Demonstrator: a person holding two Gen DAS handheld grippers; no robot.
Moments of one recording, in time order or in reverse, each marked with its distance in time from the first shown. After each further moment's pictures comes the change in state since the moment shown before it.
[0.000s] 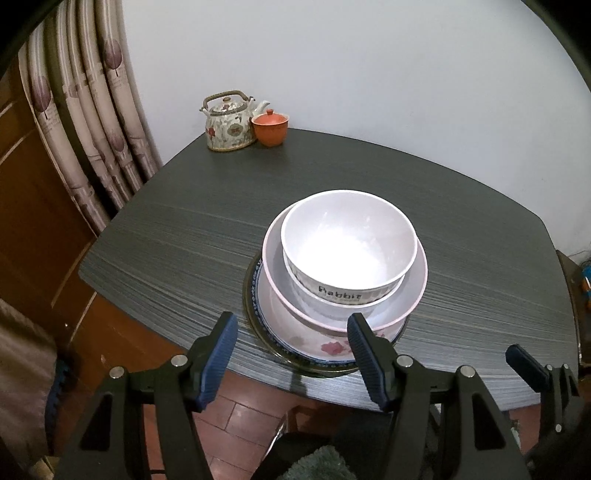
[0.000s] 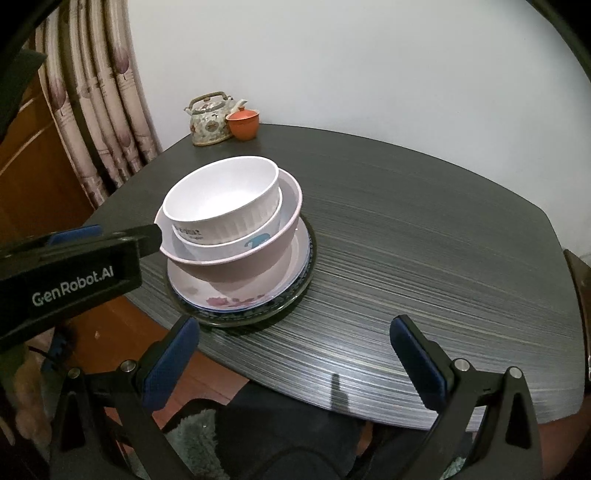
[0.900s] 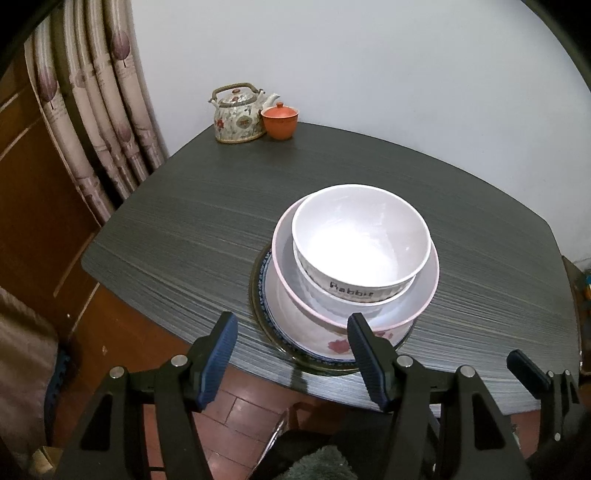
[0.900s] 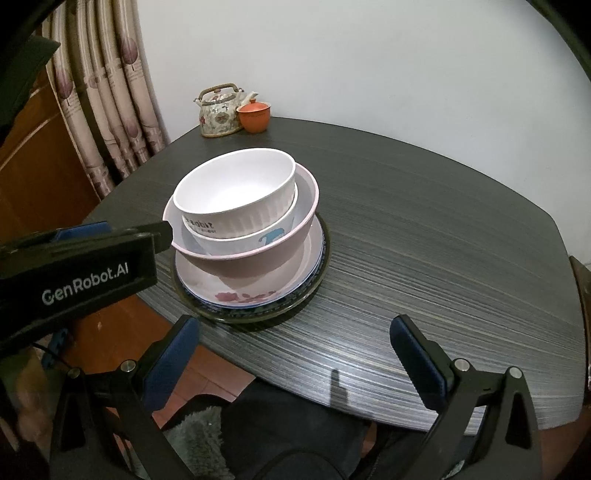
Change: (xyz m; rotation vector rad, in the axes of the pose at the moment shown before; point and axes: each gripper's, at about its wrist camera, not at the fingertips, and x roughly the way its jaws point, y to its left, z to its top) left arm 0.004 0.003 -0.002 -0.035 0.021 0.020; right arm 0.007 0.006 0.003 -0.031 0.024 0.021
